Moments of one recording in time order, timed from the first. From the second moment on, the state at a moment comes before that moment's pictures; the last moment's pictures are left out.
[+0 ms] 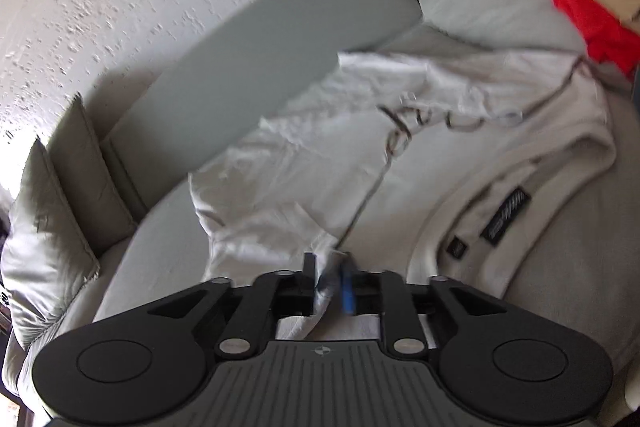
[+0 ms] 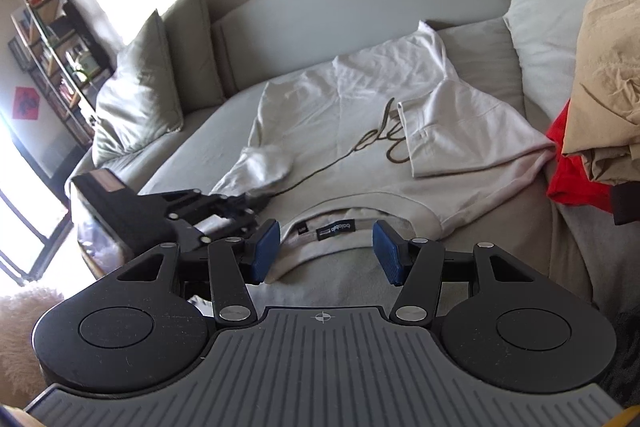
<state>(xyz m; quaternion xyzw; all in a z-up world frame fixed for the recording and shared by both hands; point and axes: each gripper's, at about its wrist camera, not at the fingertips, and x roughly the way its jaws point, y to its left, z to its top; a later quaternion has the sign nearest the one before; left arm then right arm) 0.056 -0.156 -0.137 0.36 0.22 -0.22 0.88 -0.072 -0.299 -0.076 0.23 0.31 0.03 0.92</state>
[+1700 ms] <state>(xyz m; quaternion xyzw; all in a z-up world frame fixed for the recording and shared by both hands) 0.104 0.014 -0.116 -0.21 0.41 -0.08 0.88 -0.070 -0.397 -0.111 0.38 0.29 -0.12 0.87</state>
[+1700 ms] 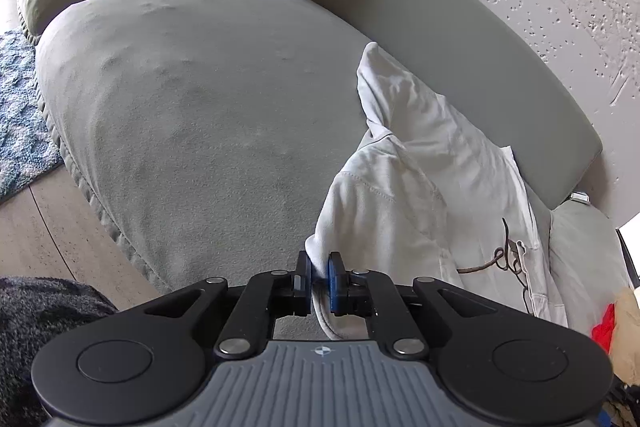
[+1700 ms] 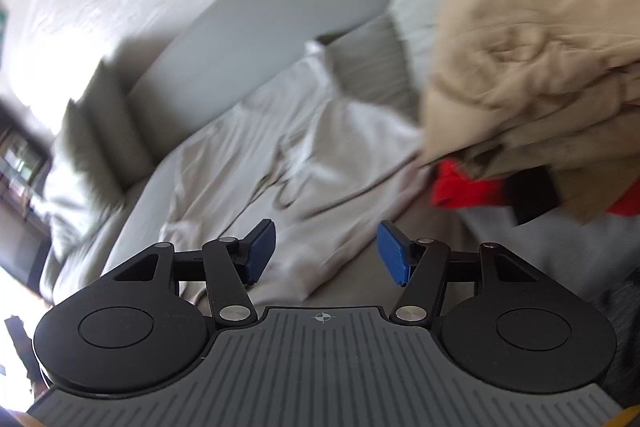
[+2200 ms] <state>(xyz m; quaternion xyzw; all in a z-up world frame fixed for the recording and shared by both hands) 0.103 0.013 -0.120 -0.20 0.41 -0.08 0.89 -0.032 -0.439 -0.178 0.56 0.19 -0.27 0.77</state>
